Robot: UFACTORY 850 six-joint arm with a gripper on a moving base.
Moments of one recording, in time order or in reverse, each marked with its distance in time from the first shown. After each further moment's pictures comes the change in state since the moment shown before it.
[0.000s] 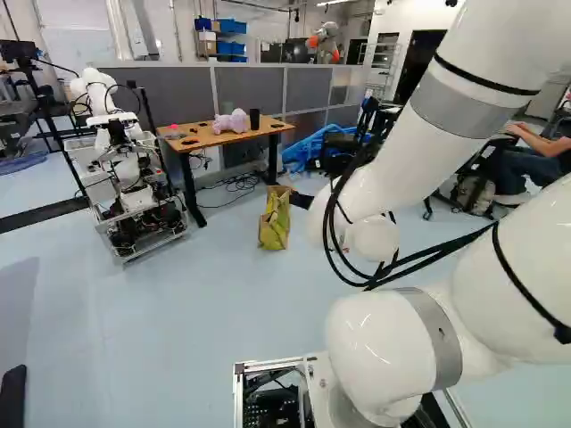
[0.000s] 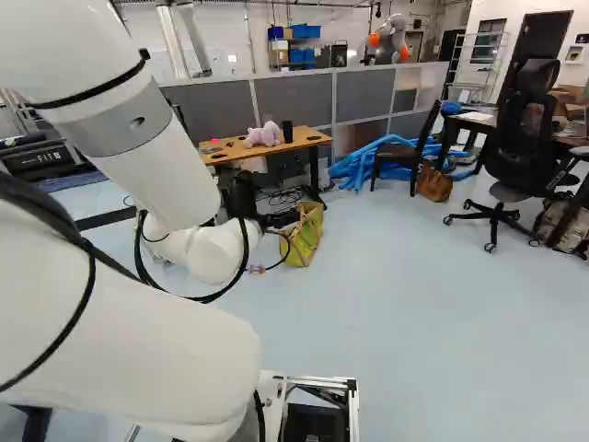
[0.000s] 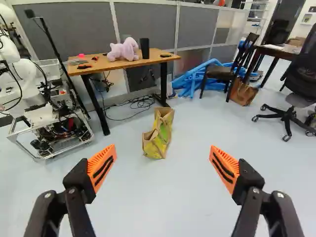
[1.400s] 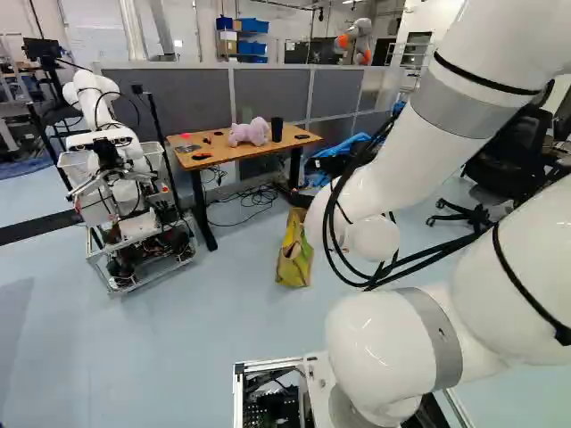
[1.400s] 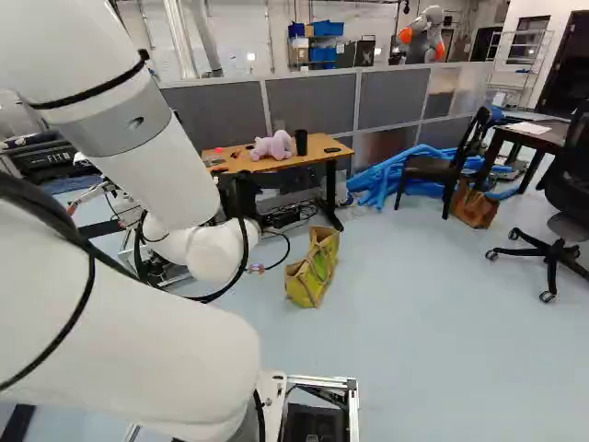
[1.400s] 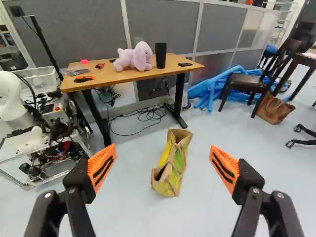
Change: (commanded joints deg) arm 0.0 0.0 0.0 0.0 0.0 0.0
